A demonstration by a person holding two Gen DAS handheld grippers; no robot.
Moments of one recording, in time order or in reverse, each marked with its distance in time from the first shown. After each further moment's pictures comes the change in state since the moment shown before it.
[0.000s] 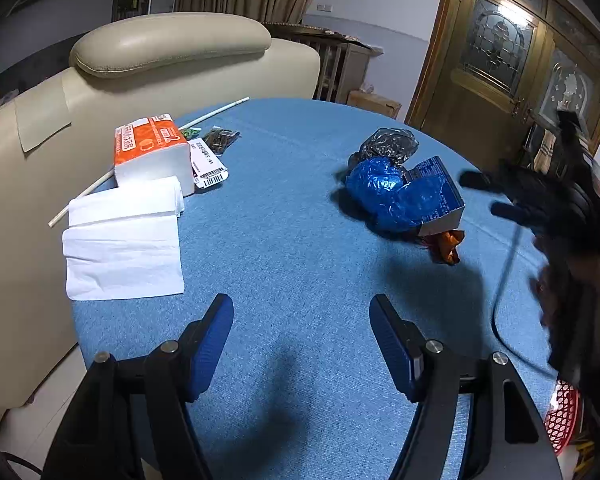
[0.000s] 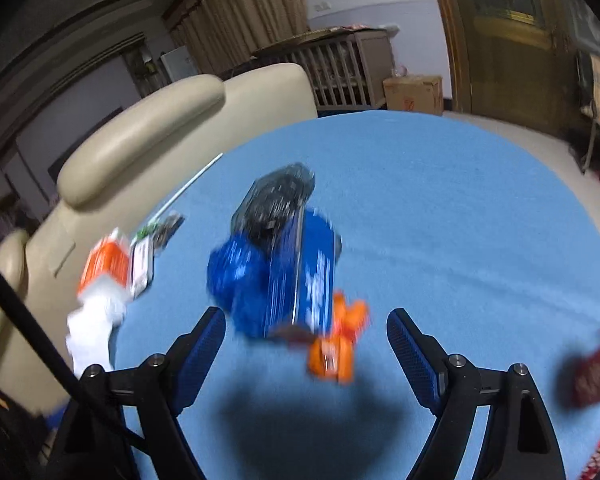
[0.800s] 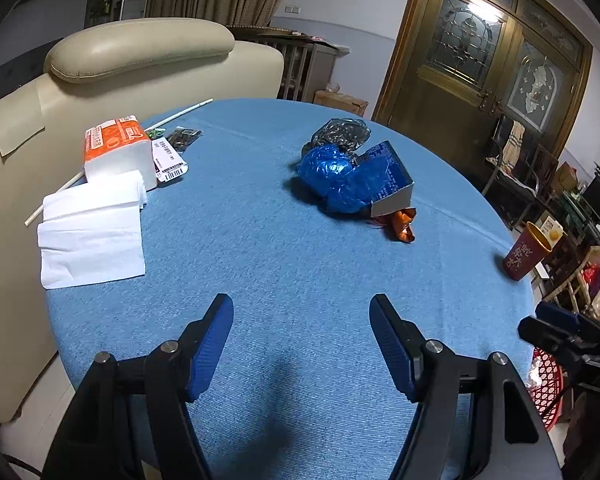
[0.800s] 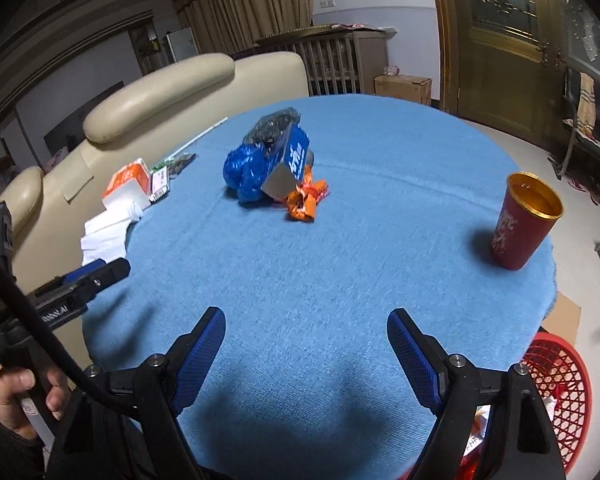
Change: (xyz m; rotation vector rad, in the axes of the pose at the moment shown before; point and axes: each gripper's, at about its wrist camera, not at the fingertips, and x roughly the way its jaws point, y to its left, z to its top) left arm -0.015 -0.024 -0.023 0.047 -0.010 -0.101; right arm -0.130 -0.006 -0.142 -0.102 0.030 -0.092
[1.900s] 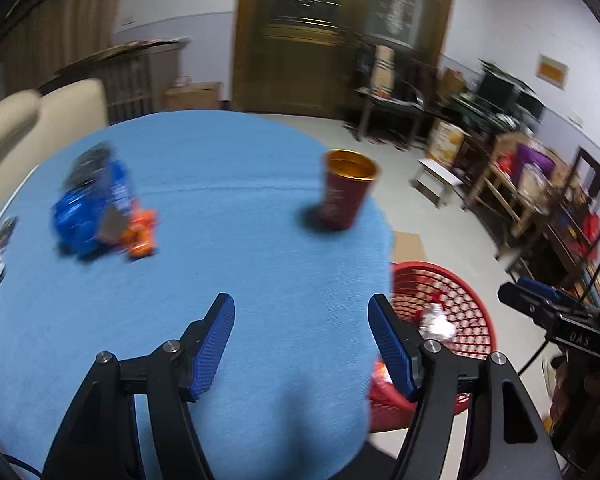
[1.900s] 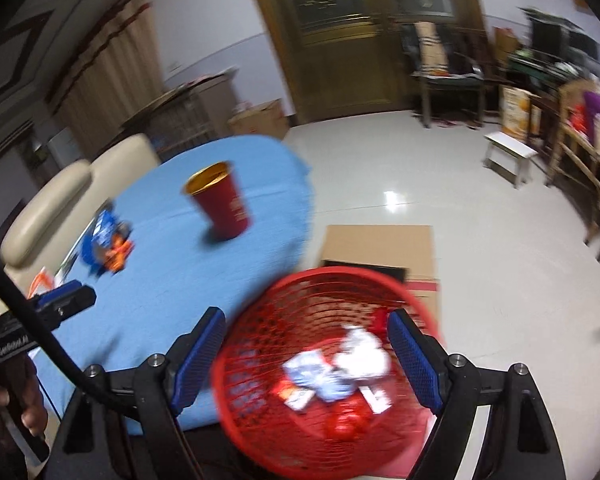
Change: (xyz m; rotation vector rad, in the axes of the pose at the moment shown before) left arm 0.002 -0.219 -0.013 0.376 0.088 -0.288; right arm -0.135 -0.203 -0.093 0.396 -0.159 -0.250
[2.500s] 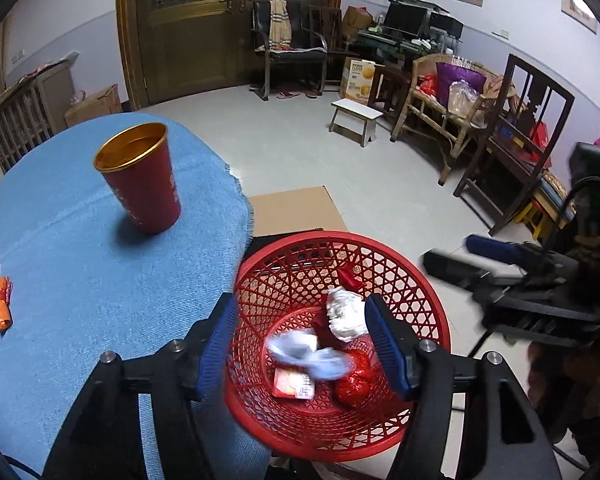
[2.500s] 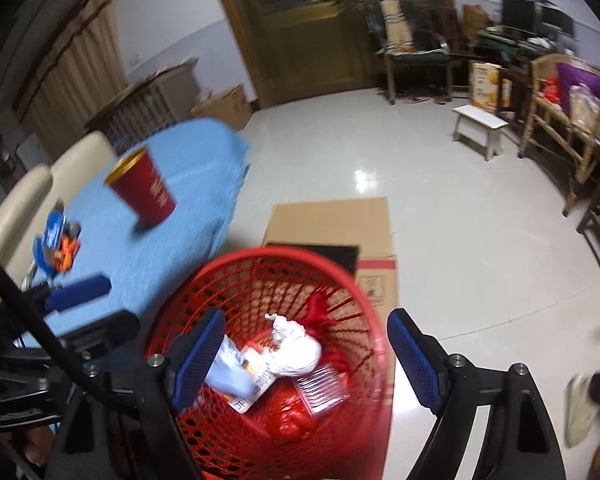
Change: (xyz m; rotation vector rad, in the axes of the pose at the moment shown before) left arm 0.084 -0.144 0.005 0.299 0.148 -0.211; right arm 0.020 -0.079 -0.015 0.119 0.036 -0.127
